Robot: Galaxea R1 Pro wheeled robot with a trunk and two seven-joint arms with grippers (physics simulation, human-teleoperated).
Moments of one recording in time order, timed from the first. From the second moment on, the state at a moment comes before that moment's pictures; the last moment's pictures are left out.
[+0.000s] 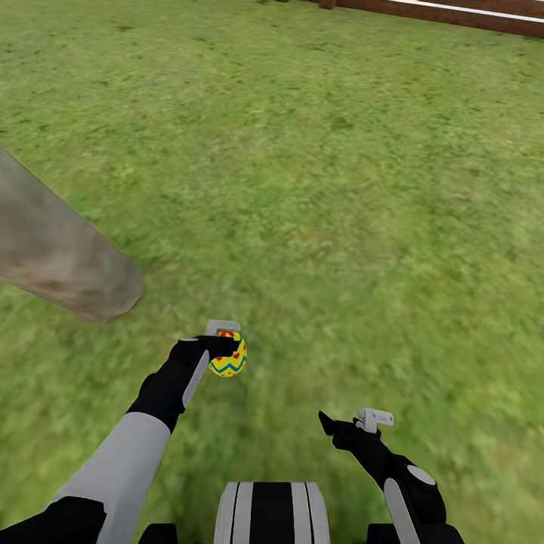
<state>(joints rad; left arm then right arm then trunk) -0.83 -0.11 -0.08 -0.85 0.00 0.60 0.00 -0.13 0.09 -0.02 -1.47 -0.24 0.48 0.12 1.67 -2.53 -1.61</state>
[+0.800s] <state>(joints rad) -0.83 -0.11 -0.08 -0.81 0.01 0.60 0.00 -0.13 0.09 -0.02 -1.47 -0.24 0.48 0.12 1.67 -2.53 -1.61</state>
